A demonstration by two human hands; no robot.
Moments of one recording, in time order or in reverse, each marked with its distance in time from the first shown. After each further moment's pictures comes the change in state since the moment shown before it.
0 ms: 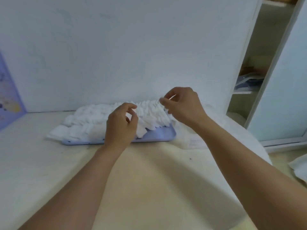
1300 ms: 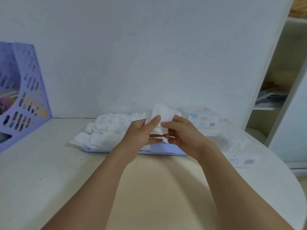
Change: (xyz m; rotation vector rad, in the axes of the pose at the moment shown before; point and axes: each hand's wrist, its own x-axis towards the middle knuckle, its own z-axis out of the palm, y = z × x) left_hand 0.012 0.025 -0.032 -0.724 -0.382 -0.620; right_hand -0.007 0.001 0.060 0.914 -0.521 0.215
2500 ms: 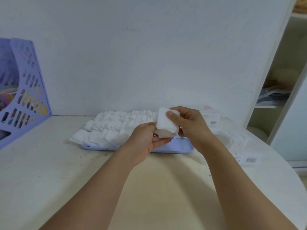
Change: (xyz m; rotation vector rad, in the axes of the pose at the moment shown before) left_hand -0.001 -0.006 0.016 -0.287 -0.029 -0.184; right_hand 0.005 -0.002 -0.016 -0.225 0.177 -0.255
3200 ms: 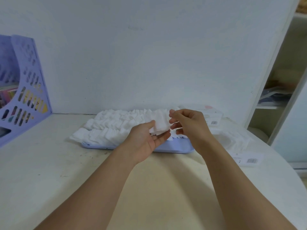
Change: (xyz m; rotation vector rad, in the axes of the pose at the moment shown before) left_hand 0.001 0.000 -0.003 -0.321 0.054 -0.074; right_hand 0.003 0.005 0.004 -0.023 0.167 0.090
